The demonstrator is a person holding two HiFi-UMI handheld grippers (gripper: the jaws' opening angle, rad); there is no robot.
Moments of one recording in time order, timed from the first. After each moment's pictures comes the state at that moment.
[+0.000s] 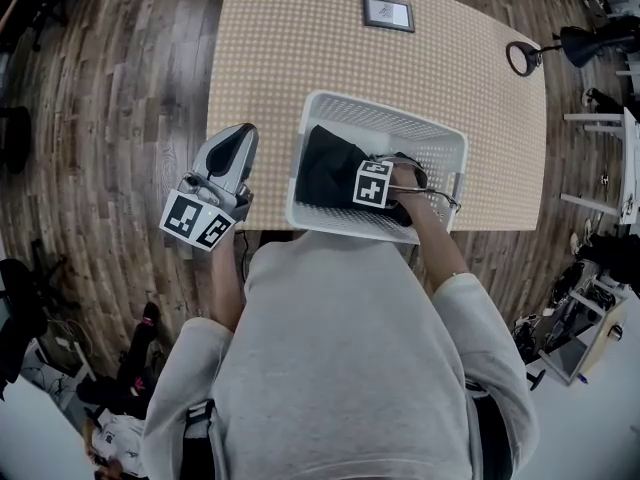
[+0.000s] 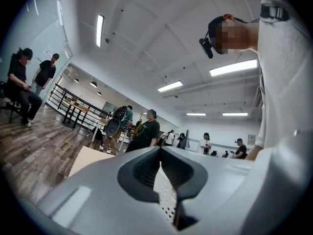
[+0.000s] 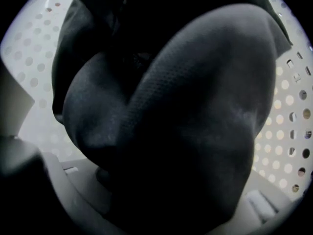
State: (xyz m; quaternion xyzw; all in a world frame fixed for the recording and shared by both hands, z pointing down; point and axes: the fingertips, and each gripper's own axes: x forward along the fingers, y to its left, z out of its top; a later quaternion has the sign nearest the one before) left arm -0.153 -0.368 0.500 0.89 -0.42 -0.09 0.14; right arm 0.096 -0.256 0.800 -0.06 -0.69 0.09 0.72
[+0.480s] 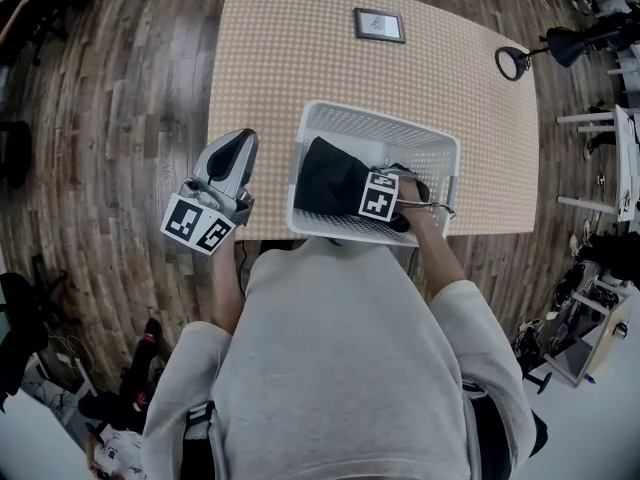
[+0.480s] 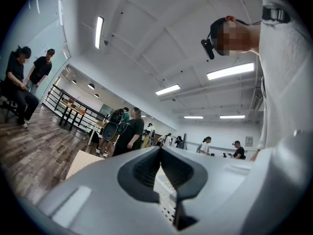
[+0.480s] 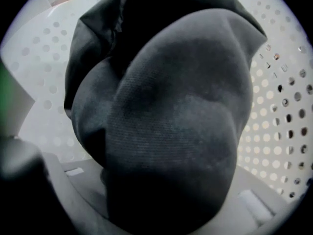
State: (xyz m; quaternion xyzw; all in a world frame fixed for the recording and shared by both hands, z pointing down) left arm -0.153 -0.368 0.484 0.90 -0.41 -0.10 0.13; right arm 0.091 -0.258 0.777 0.00 -0.72 0.08 0.69
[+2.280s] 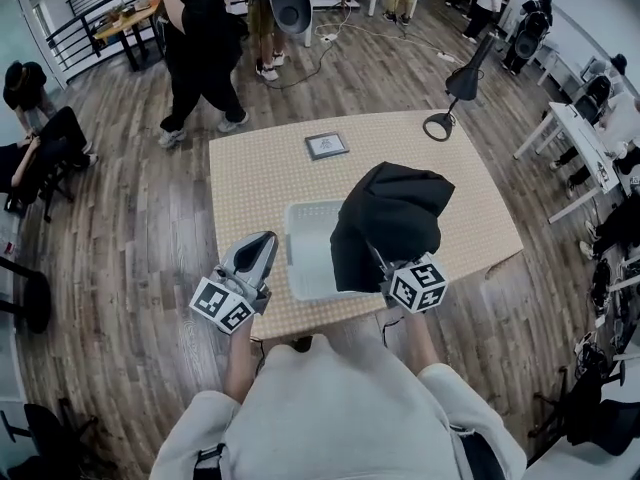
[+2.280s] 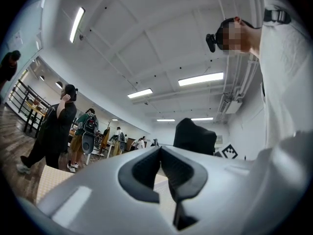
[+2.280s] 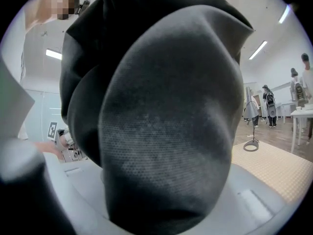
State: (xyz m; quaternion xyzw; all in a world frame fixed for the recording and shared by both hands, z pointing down) left arm -0.100 -0.298 0.408 0.96 -0.26 -0.12 0.06; right arm 0.117 -0.280 0.475 0.58 -0.81 0.11 0.03
